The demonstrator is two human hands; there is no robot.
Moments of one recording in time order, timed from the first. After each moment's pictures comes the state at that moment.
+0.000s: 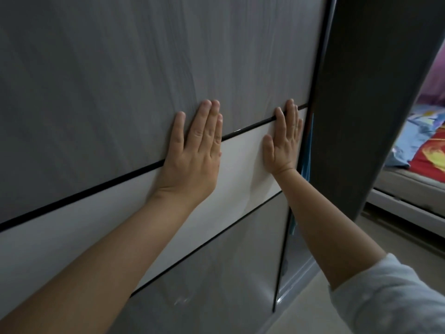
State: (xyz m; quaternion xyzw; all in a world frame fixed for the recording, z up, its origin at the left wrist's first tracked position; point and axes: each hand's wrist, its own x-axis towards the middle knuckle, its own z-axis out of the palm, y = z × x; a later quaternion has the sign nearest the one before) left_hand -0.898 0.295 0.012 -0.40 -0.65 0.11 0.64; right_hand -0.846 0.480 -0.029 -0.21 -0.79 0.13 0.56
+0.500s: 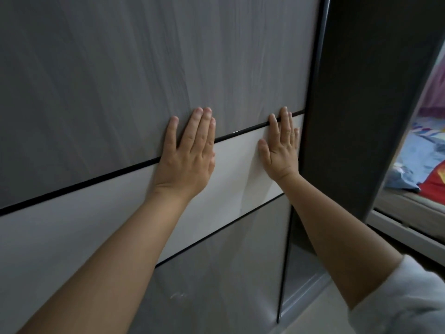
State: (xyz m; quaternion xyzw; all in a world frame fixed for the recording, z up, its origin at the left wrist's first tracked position) left_hand -0.864 0.460 0.018 -0.39 -0.67 0.09 0.63; right_hand -0.801 0.653 -0.029 -0.20 -0.85 0.13 0.46
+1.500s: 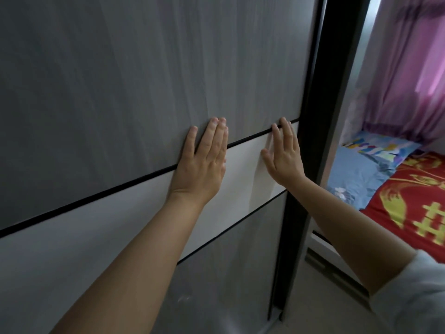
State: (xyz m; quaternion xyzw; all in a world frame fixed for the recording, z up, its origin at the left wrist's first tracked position) left_hand -0.796 0.874 0.025 -0.38 -0.69 0.10 0.61; right_hand -0.715 1.068 -0.015 -0.26 -0.88 0.06 0.40
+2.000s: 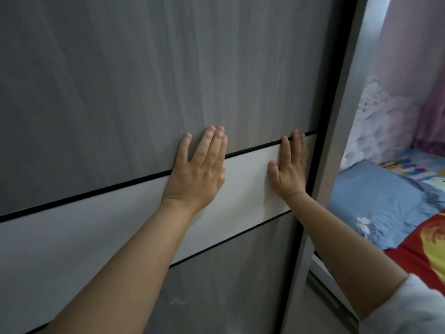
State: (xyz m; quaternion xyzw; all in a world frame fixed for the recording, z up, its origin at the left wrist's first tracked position) left_hand -0.780 1.004 0.019 -0.35 -0.66 0.09 0.66; right_hand -0.714 1.196 -0.018 -0.16 -0.85 0.11 0.49
